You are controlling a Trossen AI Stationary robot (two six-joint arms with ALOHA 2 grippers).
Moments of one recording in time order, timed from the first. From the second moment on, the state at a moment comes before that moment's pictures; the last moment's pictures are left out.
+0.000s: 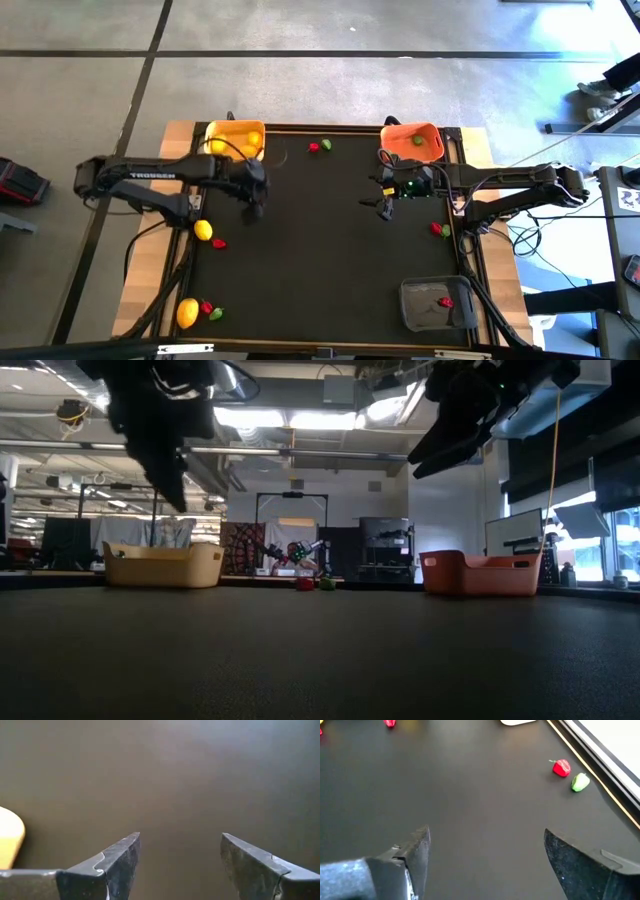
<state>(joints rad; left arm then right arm) 0.18 1.15 0.83 -0.79 -0.02 -0.17 -0.08 1.15 0.84 -0.35 0.14 0.12</state>
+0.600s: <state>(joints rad) -0.13 1.15 0.83 -1.17 -0.02 -0.33 -0.09 1.15 0.84 -0.36 0.15 0.10</state>
